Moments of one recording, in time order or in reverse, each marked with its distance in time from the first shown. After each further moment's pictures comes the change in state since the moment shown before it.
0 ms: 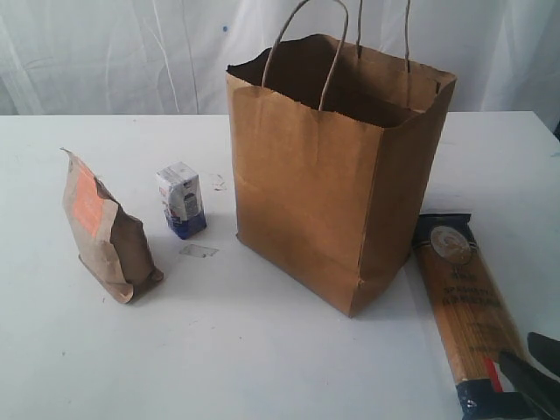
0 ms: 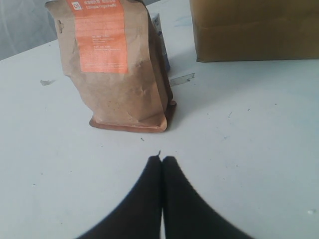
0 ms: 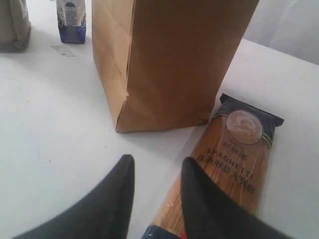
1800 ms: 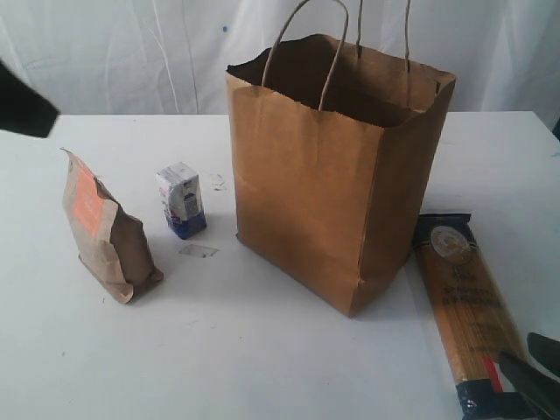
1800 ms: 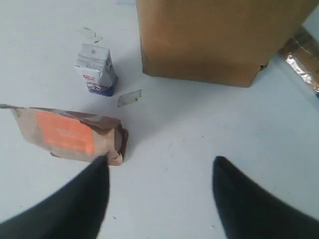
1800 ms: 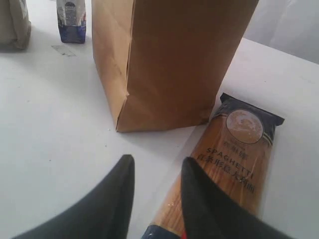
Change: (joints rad) left arm 0.000 1.092 -1.325 -0.052 0.801 -0.104; right arm 0.000 0.000 0.000 0.000 0.002 0.009
